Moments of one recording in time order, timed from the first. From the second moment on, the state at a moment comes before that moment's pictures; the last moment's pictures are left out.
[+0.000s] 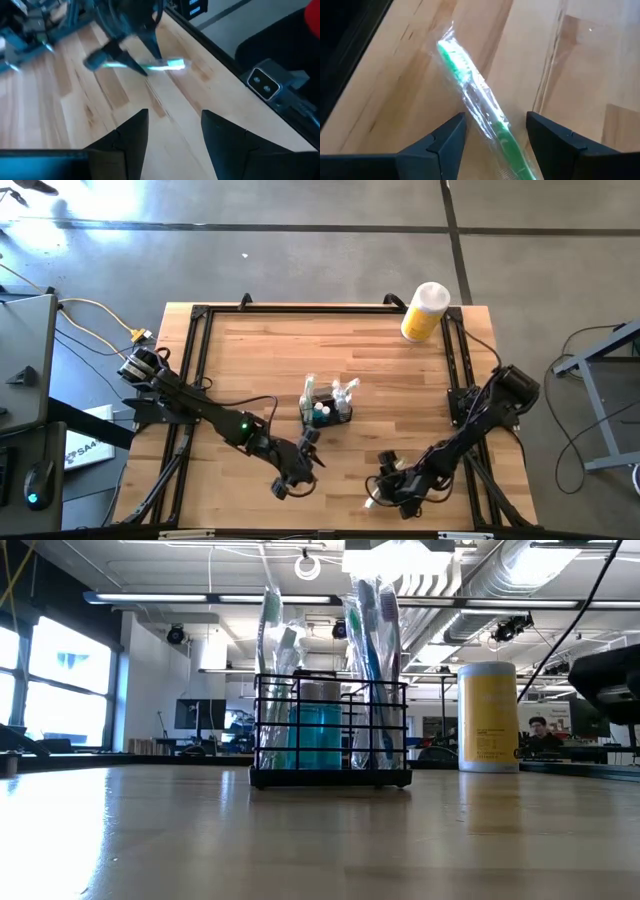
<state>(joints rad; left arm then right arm) -0.50 1.65 1.21 -0.13 -0.13 0.18 0.81 1.78 0.84 -0.06 0.26 0.42</state>
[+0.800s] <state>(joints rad) -0.50 1.65 1.21 -0.16 -0.08 0.12 0.80 1.81 0.84 0.04 0.29 0.49</state>
